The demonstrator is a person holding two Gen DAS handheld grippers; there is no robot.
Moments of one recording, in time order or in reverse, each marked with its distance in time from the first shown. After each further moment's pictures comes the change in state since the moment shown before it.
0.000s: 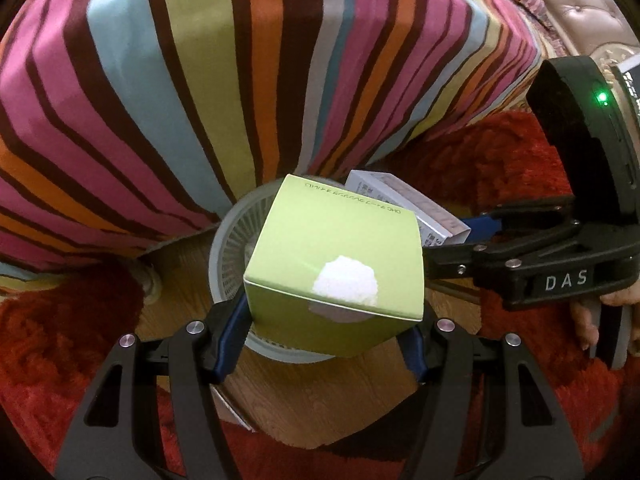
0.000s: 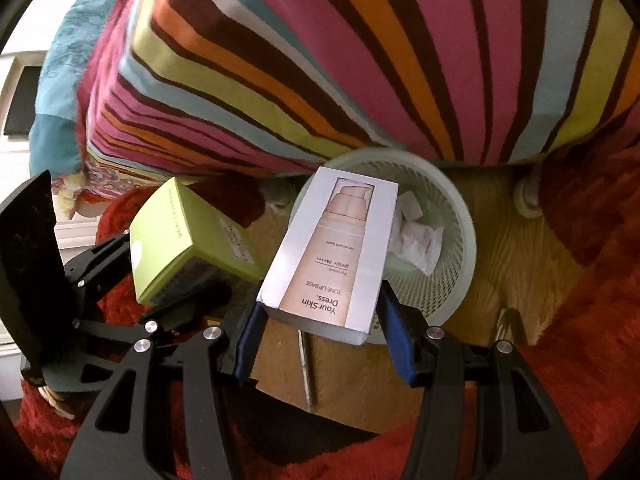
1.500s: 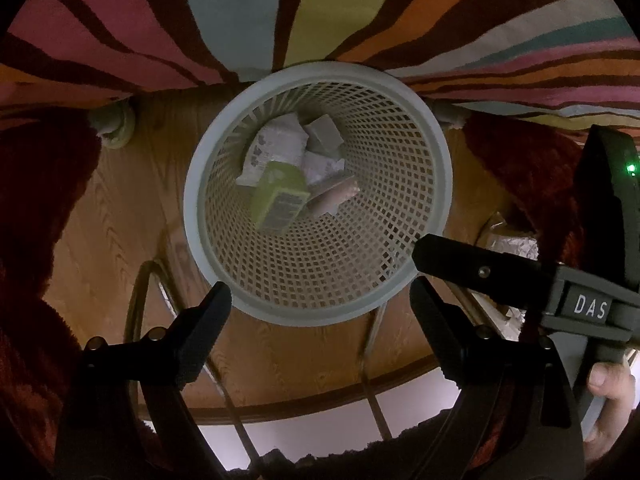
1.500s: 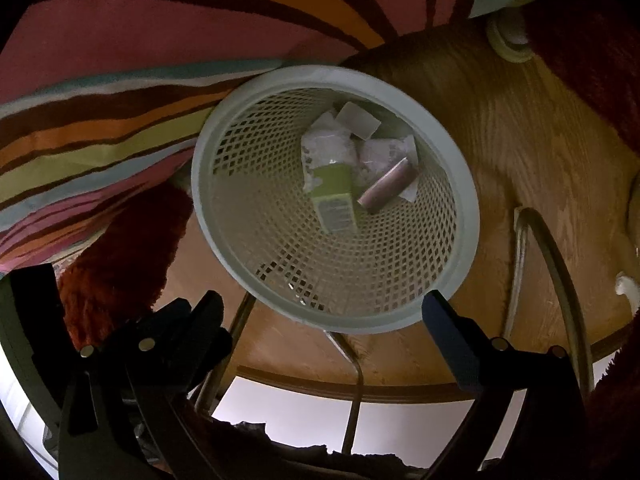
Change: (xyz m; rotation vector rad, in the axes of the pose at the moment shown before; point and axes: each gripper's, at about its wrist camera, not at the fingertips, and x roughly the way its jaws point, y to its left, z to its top) left arm 0.116 0.055 0.005 -0.420 0.403 -0.058; right arm 0.090 -0.064 0.027 0.412 0.268 -0.066
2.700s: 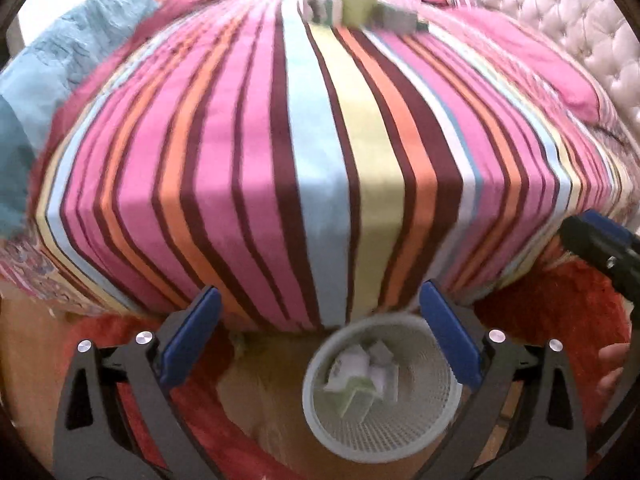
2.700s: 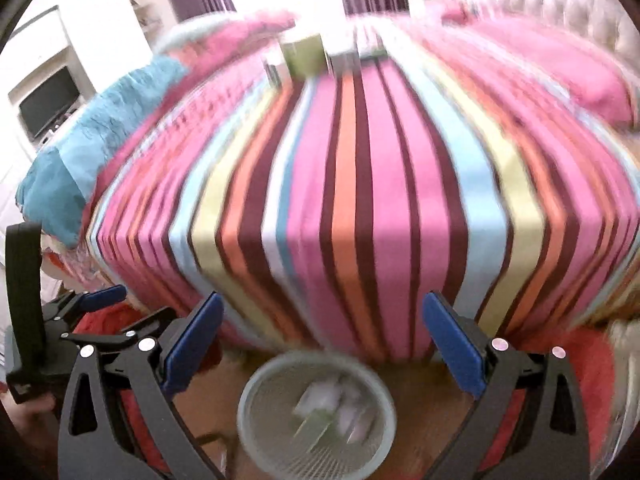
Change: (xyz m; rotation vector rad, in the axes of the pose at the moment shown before) left arm -0.180 -0.025 -0.079 0.132 -0.947 0.259; right arm -0.187 0.076 -0.110 -0.617 -1.099 -0.054
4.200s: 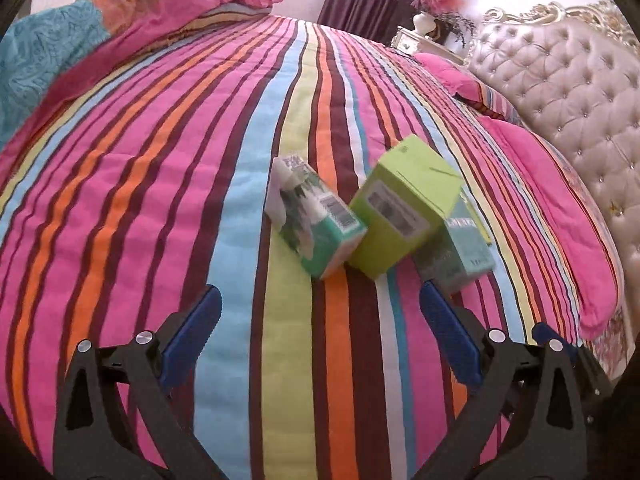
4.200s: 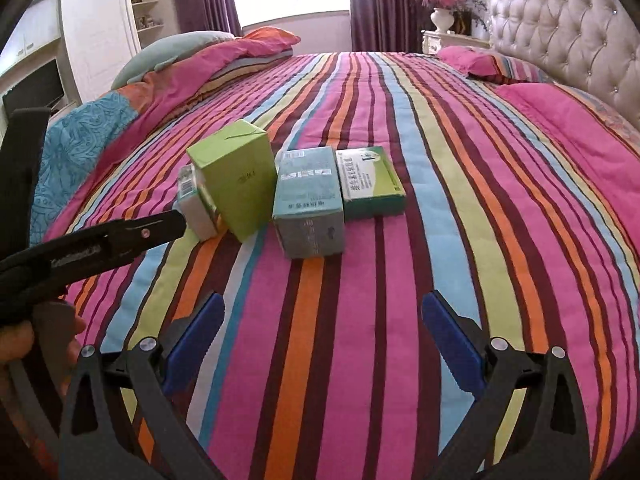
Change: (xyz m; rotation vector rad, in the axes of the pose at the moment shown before) left arm 0.129 0.007 0.304 -0.220 -0.137 -0.137; right arm 0.152 -0.037 0.207 -0.096 -0.035 -0.075
